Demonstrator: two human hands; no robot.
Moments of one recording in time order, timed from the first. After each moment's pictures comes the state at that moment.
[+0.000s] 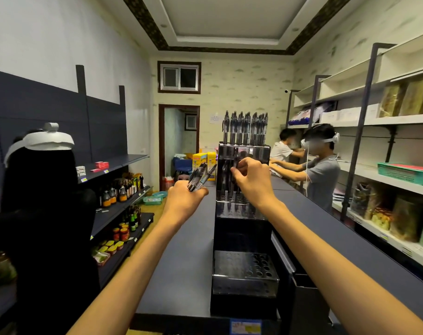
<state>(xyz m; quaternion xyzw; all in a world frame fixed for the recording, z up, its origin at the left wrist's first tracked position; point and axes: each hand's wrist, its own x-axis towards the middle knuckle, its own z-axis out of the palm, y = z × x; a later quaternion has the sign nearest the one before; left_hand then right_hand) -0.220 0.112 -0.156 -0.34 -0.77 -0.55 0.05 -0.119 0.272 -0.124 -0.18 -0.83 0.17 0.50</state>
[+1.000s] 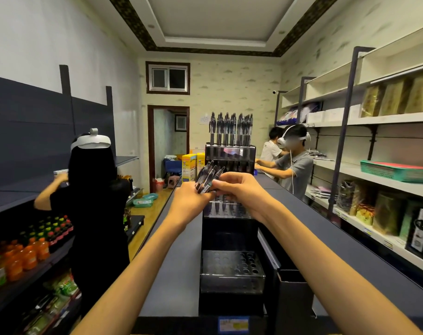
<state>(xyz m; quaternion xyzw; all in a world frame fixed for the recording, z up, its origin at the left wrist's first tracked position) -0.194 0.138 -0.153 -0.41 -0.74 -0.53 0.03 -0.075 0.249 -0.129 -0.09 -0.75 0.58 0.30</state>
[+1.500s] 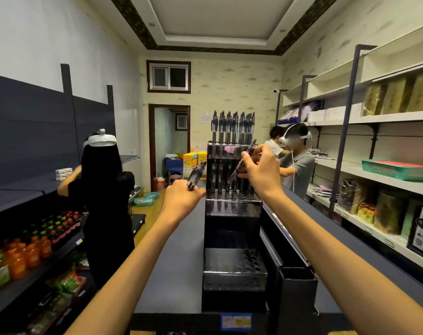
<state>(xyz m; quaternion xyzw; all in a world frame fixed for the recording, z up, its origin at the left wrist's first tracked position) -0.213 0.125 -0.156 -0.35 -0.78 -0.51 0.06 -0.082 0.282 -0.107 -0.17 -0.74 0.33 0.56</state>
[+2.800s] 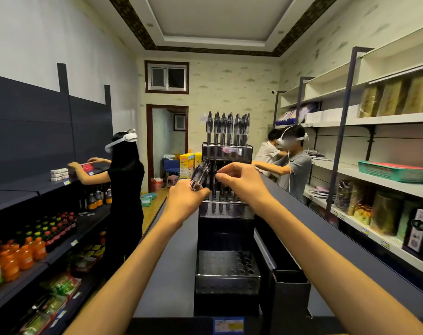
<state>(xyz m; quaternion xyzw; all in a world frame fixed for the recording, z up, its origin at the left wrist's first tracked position) -0.203 0.147 -0.154 -0.36 -0.78 -0.51 0.08 -0.081 0.265 -0.119 -0.14 -0.82 0.37 0.41</state>
